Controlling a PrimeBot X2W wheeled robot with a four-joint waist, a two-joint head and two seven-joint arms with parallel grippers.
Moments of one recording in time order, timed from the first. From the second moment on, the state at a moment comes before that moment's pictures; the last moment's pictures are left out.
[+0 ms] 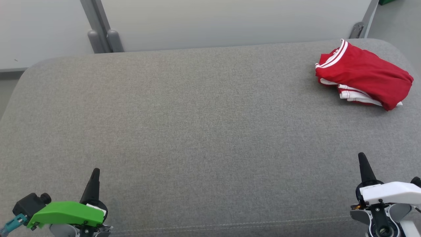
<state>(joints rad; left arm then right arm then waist) 0.01 0.15 -0.14 0.18 -1.20 -0.03 -0.06 0.06 -0.06 -0.05 0.21 1.06 0.02 -0.05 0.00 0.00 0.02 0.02</state>
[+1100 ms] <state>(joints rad) -0.03 0.09 -0.01 0.25 -1.55 -0.10 0.04 -0.03 -0.06 -0.10 0.27 1.50 0.10 0.06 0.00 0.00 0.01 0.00</state>
